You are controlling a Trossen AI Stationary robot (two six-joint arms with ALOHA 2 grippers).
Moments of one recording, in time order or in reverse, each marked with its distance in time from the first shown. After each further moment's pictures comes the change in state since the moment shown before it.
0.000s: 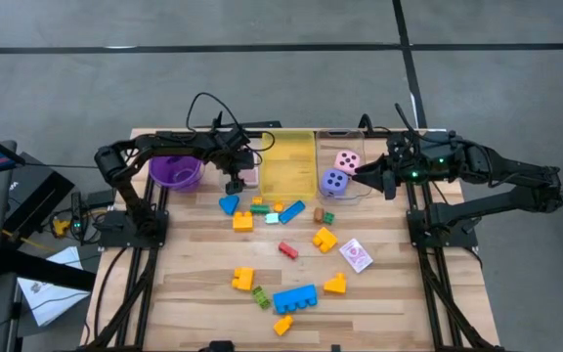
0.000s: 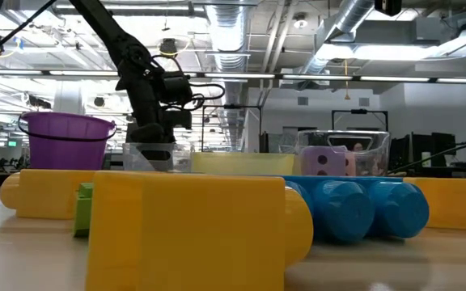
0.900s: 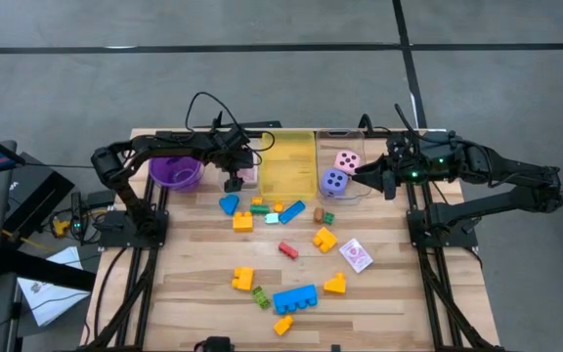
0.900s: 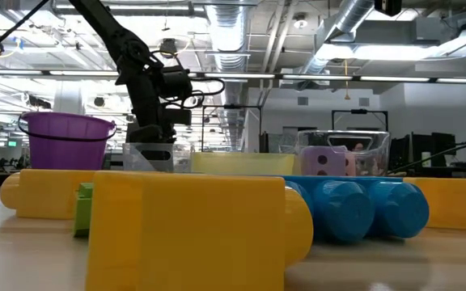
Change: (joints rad) left arm -0.001 -0.029 0.000 0.002 -0.116 0.054; right arm 0.000 0.001 0.000 0.000 -0.001 0.000
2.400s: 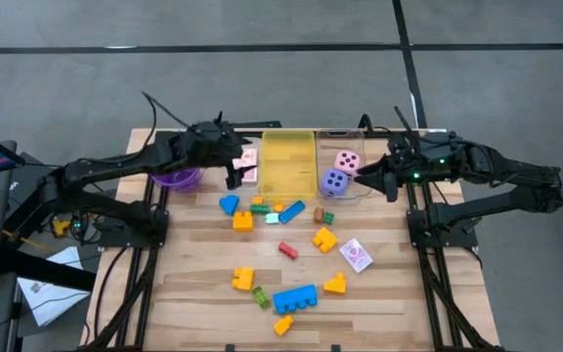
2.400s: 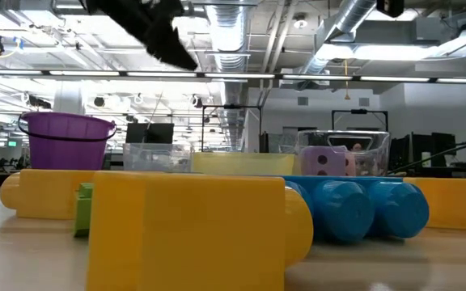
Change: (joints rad) left arm -0.255 -0.511 0.000 0.173 -0.069 -0.295; right arm 0.000 -0.009 0.001 -0.038 -0.001 -0.045
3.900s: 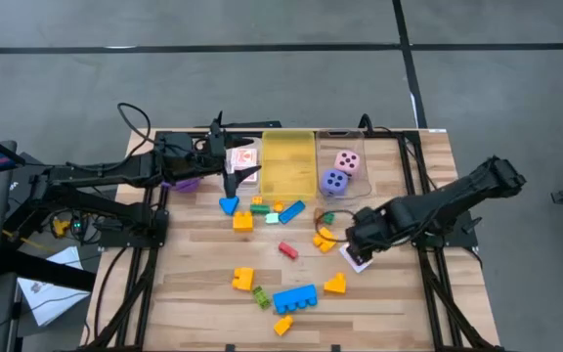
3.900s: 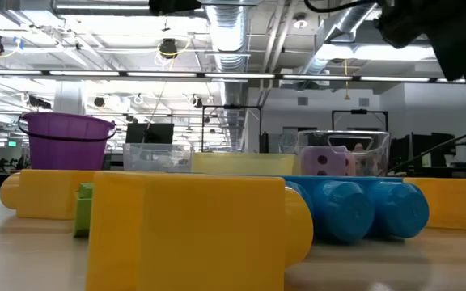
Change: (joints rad) left arm -0.206 -0.126 0.001 0.256 -0.112 -0.180; right arm 0.423 0.540 -0.001 -0.566 -0.084 0.689
